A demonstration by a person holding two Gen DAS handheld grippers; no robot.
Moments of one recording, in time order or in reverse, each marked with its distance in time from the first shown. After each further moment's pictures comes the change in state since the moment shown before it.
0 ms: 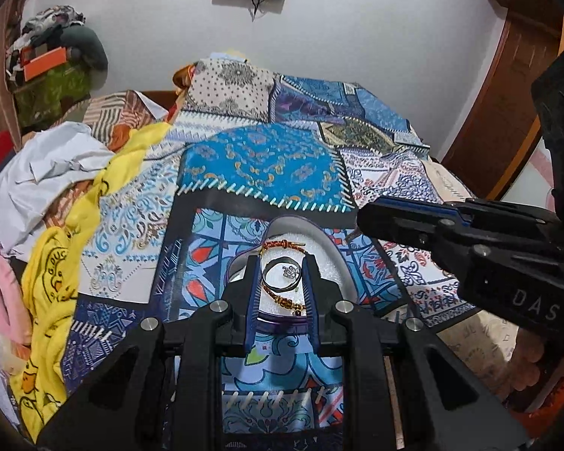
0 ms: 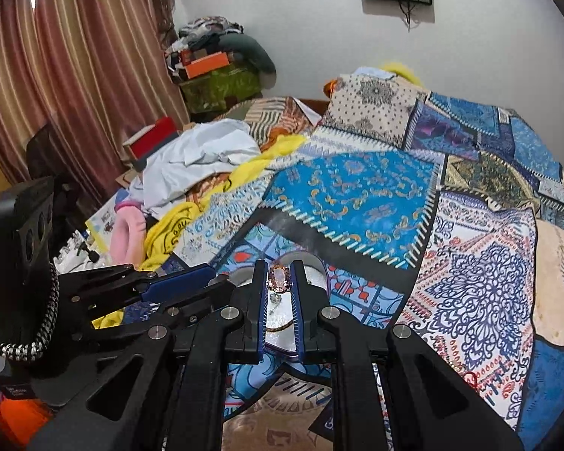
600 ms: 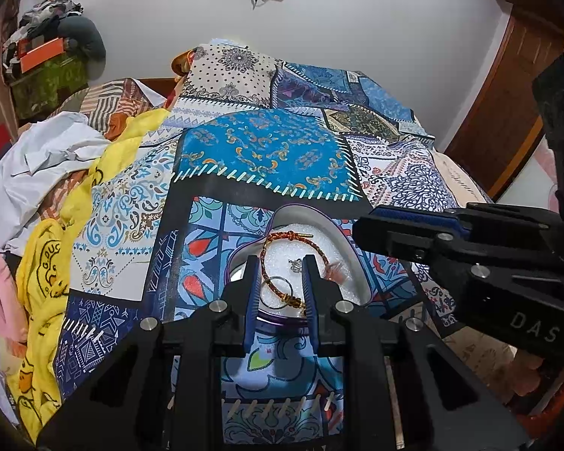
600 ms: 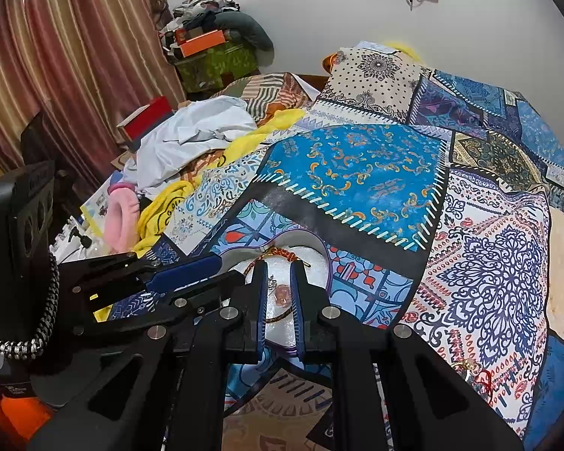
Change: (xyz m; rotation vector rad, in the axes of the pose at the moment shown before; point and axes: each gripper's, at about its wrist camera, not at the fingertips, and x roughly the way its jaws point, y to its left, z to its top) left arm 0.015 0.004 0.000 -0.005 0.039 0.003; right arm 0.016 0.000 -0.003 0.003 0.064 -0.001
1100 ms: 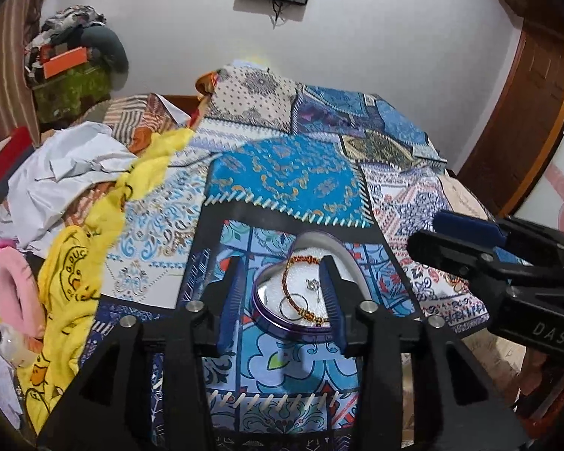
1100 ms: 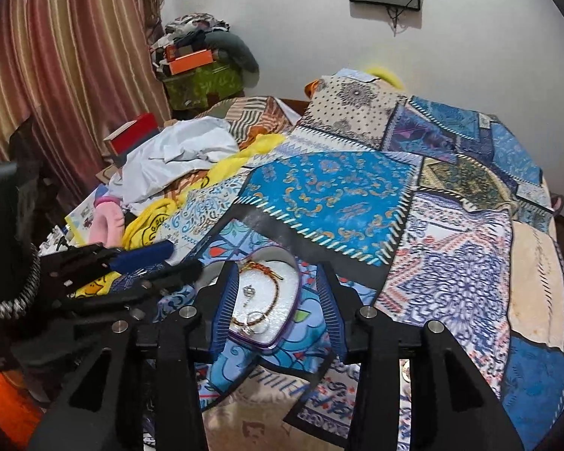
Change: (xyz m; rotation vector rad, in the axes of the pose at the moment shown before) left arm -0.036 0.005 0.009 -0.034 -0.083 0.071; right arm -0.033 -0.005 -0.001 -0.009 -0.090 -0.100
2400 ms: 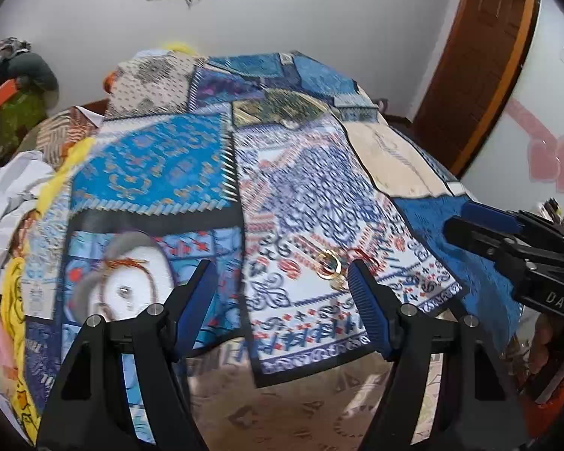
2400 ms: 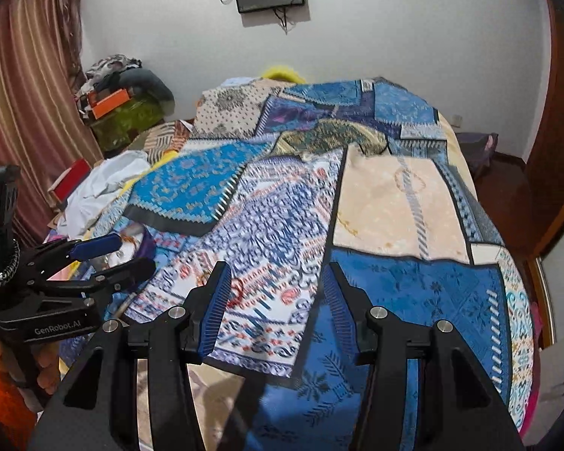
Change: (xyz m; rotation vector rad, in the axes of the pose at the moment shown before) left arm 0.045 -0.146 -0.009 0.200 0.141 -0.138; right arm -0.083 -0.136 -0.073 0.239 -0.024 -0.168
